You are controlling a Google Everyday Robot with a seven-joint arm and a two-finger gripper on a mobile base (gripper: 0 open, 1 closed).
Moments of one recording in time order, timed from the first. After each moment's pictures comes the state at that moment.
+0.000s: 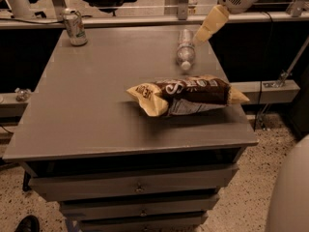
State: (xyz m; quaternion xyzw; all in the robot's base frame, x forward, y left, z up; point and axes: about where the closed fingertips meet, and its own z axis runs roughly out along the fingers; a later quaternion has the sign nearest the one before) arm 0.696 -0.183 0.974 -0.43 0.85 0.00 0.29
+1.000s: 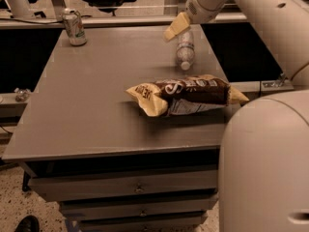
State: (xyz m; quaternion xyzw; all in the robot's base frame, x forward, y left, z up) arm 0.781 -0.136 0.919 -0.26 0.91 0.02 0.31
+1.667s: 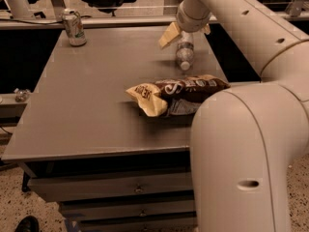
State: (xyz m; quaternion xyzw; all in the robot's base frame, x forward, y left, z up) arm 0.801 -0.125 0.874 -0.20 0.95 0.00 0.26
